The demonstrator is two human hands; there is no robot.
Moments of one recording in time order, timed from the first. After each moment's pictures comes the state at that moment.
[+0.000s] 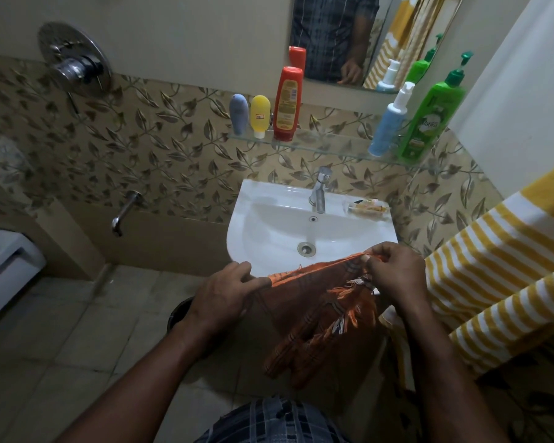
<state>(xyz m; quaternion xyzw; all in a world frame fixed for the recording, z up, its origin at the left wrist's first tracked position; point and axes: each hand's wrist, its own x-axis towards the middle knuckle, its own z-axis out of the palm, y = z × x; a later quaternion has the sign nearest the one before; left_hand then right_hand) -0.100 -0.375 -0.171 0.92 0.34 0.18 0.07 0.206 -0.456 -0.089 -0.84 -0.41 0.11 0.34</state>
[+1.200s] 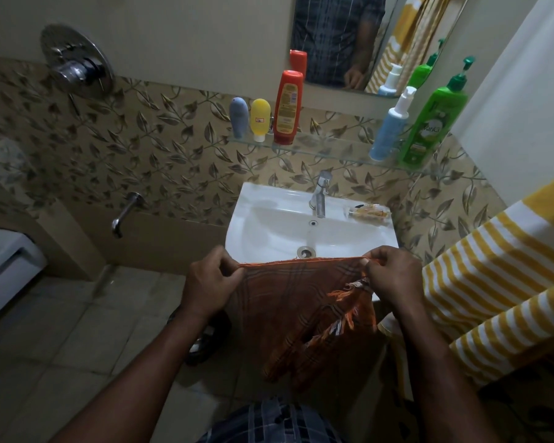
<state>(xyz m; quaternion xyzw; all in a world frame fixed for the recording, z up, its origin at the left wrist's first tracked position) -0.095 -0.356 -0.166 0.70 0.54 0.38 0.26 0.221 -0.443 -0.101 -0.84 -0.43 0.10 0.32</state>
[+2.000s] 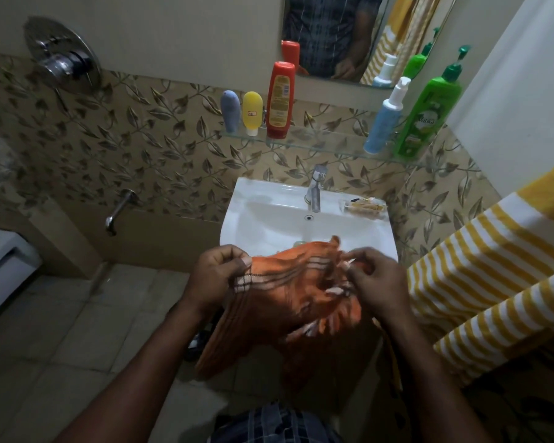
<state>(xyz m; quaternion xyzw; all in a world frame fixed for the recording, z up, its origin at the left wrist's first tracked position) -0.074 -0.377 -0.121 0.53 0.44 0.41 0.60 0.201 -0.467 -0.106 -0.75 -0.47 0.16 0.43</state>
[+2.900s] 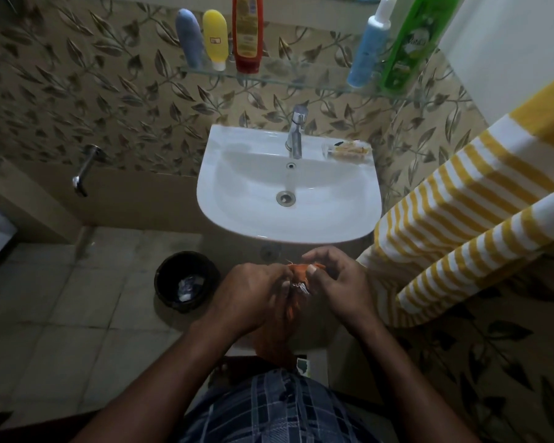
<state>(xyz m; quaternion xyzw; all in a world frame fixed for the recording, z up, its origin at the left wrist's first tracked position) -0.026 -0.464 -0.157 0.87 0.38 0.14 0.27 0.161 -0.535 -0.159 -0.71 -0.45 0.31 0.45</state>
